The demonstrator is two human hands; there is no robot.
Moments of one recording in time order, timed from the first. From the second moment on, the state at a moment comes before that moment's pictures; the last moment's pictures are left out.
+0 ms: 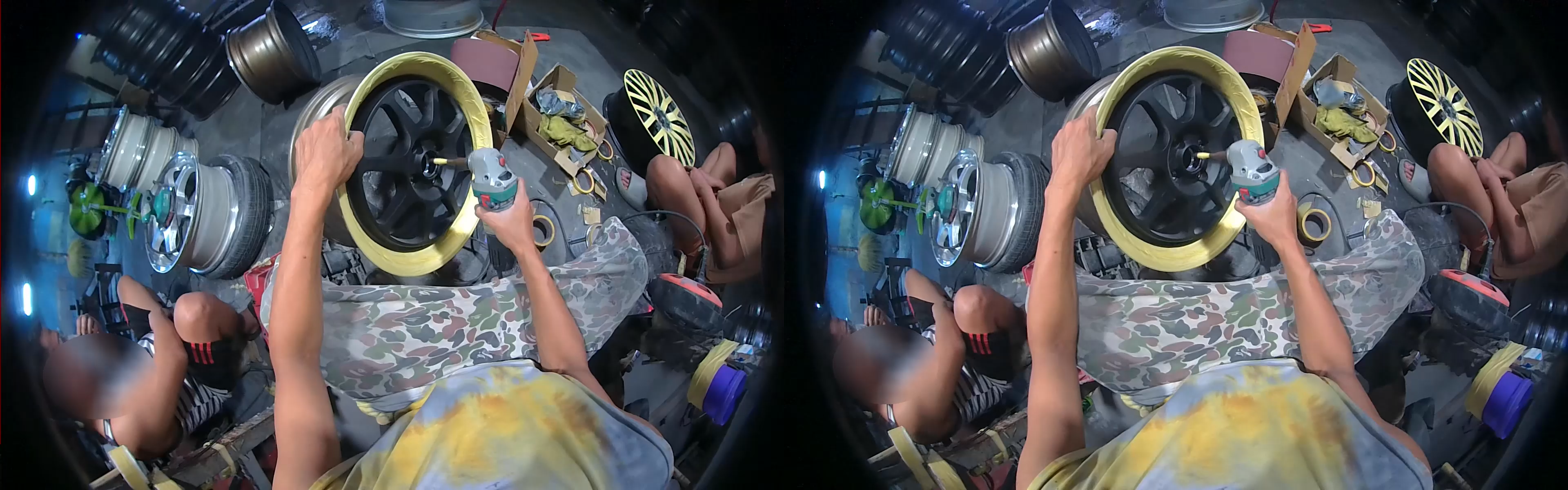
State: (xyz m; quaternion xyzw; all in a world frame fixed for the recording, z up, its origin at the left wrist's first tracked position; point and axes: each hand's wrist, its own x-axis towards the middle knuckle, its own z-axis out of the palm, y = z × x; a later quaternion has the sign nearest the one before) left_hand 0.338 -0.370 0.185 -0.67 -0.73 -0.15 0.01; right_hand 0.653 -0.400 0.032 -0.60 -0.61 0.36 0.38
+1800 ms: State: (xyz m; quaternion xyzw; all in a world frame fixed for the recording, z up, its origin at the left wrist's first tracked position) left_hand 0.306 -0.361 0.160 -0.63 -0.76 -0.16 0.01; right_hand 0.703 -0.419 0.017 -0.58 -0.51 0.42 0.48
